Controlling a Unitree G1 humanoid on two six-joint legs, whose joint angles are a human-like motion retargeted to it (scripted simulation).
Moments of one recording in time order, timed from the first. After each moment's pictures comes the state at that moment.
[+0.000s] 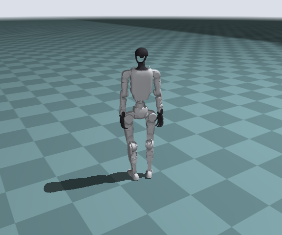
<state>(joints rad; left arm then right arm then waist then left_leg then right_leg) 0.05 0.07 0.03 1.57 -0.18 0.02 -0.06 -0.01 -0.15 0.00 1.59 -0.53 0.00 0.10 -0.02 0.02 -0.05 0.05 -0.05 0.21 -0.03 -0.07 0.03 0.01 -0.04 -0.31 0.04 0.07 0.02</state>
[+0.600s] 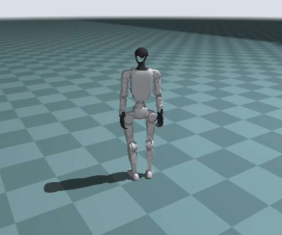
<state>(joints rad) 0.05 0.07 0.03 1.57 -0.18 0.02 -0.06 -0.01 -0.15 0.01 1.60 -0.54 0.00 0.11 -0.02 0.02 -0.05 0.04 -0.05 0.20 -0.03 -0.07 0.03 0.01 -0.04 -0.31 0.04 0.07 0.02</state>
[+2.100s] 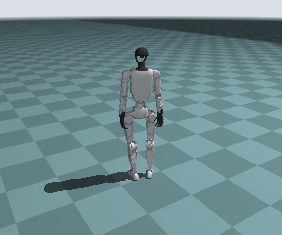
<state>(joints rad) 0.04 0.07 0.02 1.58 -0.17 0.03 -0.07 -0.02 -0.16 0.02 1.60 -0.57 0.00 0.12 -0.02 0.02 -0.05 0.04 -0.06 0.20 -0.02 -0.07 0.03 0.01 -0.04 -0.31 0.04 0.07 0.01</state>
